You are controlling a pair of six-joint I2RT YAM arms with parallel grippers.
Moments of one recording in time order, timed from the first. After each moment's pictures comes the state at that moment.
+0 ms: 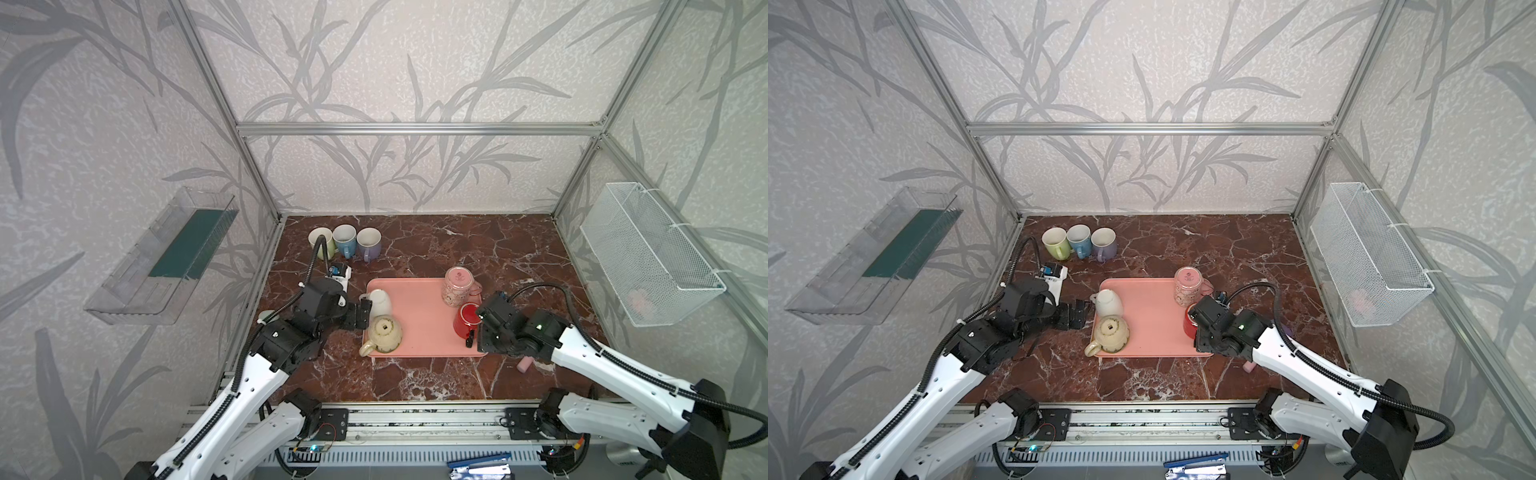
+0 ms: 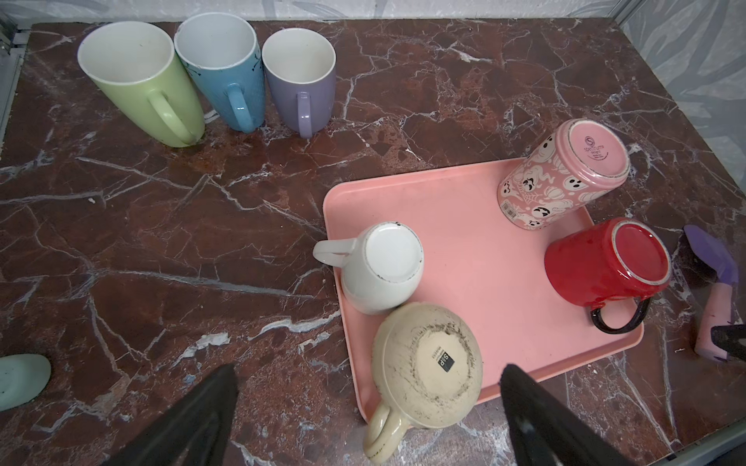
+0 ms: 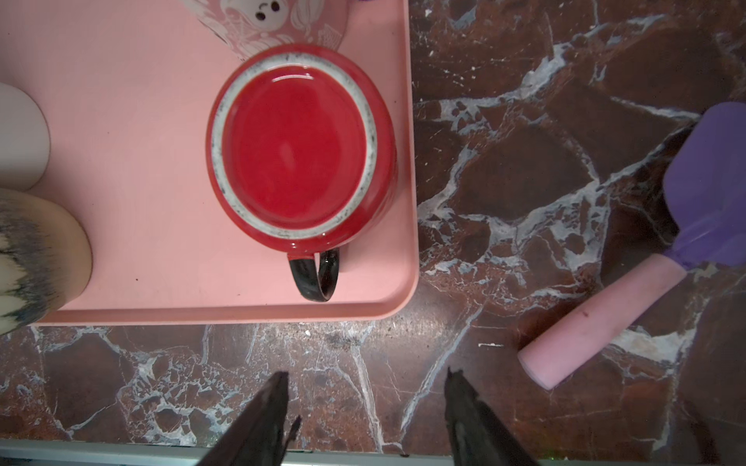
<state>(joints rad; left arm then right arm) -0.53 0.81 0.88 -0.78 -0.12 -0.31 0.82 1.09 0.84 -0.99 0.20 0.90</state>
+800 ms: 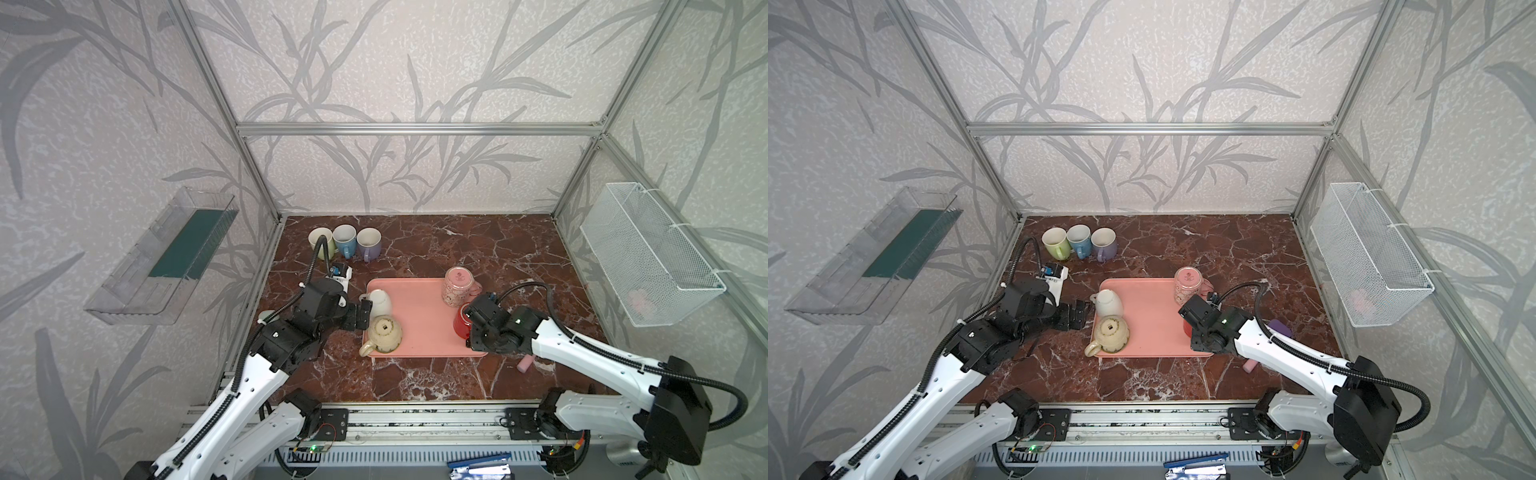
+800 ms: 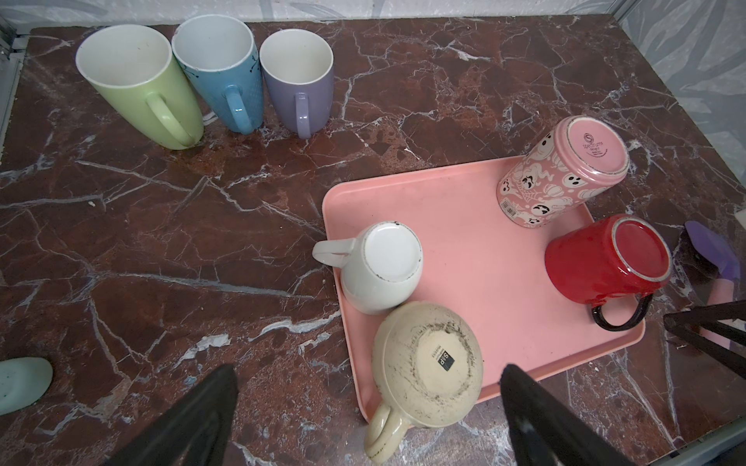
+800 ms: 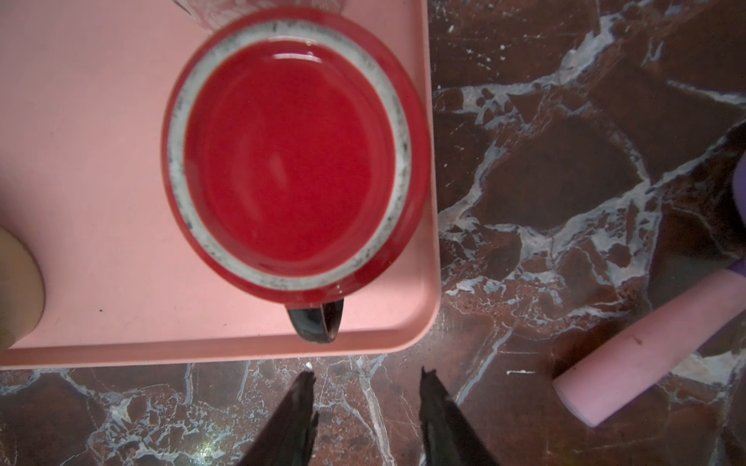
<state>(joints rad) -0.53 0.81 0.88 -0.78 -0.12 -0.30 0.82 1.21 0.82 -0.89 0.20 0.91</state>
